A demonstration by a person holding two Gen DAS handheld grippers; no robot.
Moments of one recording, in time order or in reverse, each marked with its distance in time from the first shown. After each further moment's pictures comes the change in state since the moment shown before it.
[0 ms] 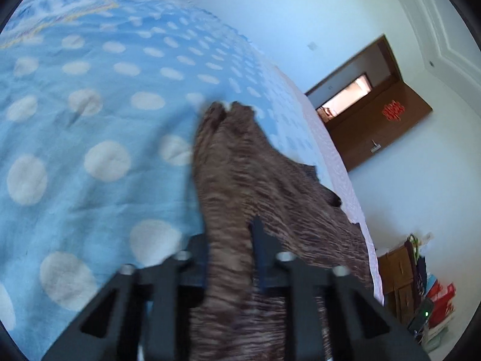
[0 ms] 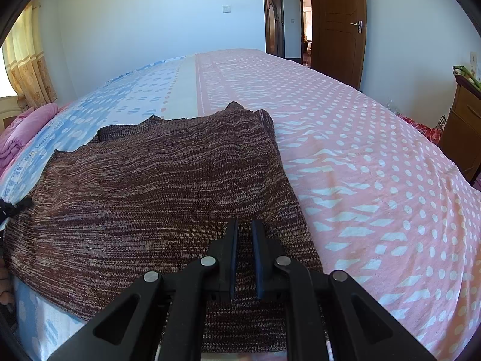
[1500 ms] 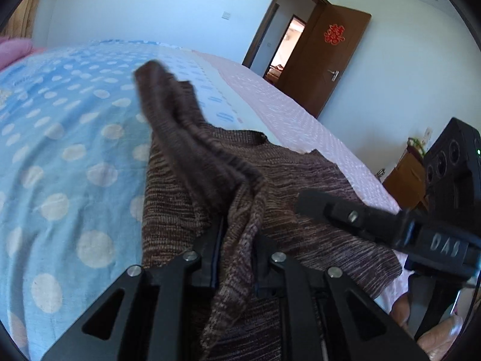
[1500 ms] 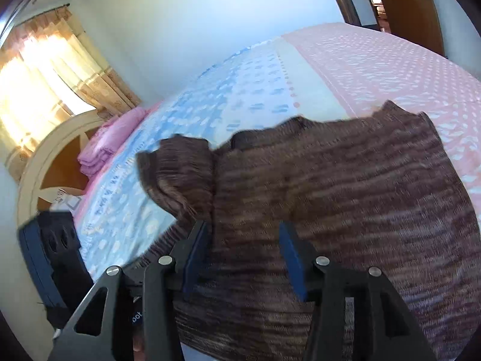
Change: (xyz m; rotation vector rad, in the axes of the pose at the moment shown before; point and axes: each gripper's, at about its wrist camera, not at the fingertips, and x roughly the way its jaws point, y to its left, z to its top) left arm 0.031 -0.114 -0.061 0.487 0.060 -0.014; right arm 0.023 0.085 0.050 0.067 0.105 0.563
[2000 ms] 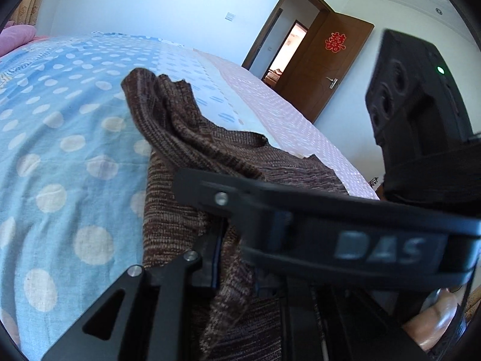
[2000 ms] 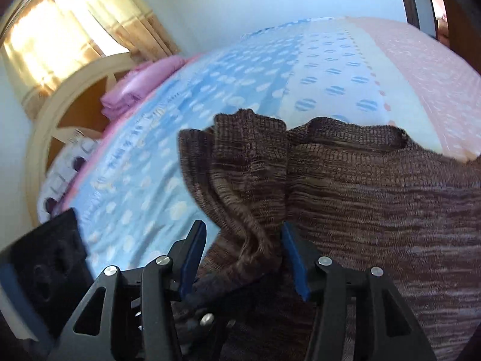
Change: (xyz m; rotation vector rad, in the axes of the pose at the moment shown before) left arm -0.004 0.004 -0.004 -0.023 -0.013 -0.034; right arm 0.076 0.065 0.019 -0.250 0.187 0.050
